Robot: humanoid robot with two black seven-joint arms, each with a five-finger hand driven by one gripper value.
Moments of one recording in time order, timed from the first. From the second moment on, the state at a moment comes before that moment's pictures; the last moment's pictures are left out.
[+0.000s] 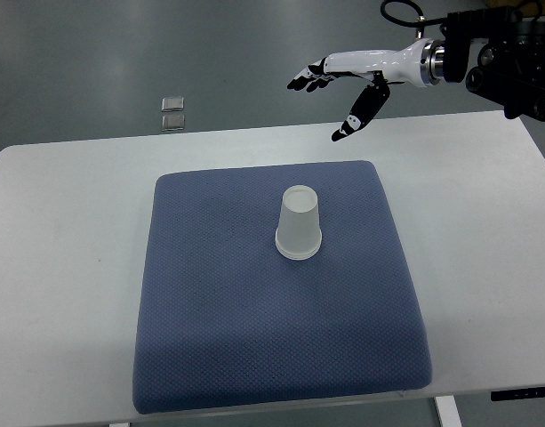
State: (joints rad) left arm -0.01 0.00 -0.15 -0.15 0.08 0.05 0.04; right arm 1.46 -0.38 -0.28 0.70 -0.73 0.30 0.50
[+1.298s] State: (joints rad) left arm -0.01 0.00 -0.15 -0.15 0.08 0.05 0.04; right arm 0.94 -0.21 0.29 0.46 0.25 0.27 0.40
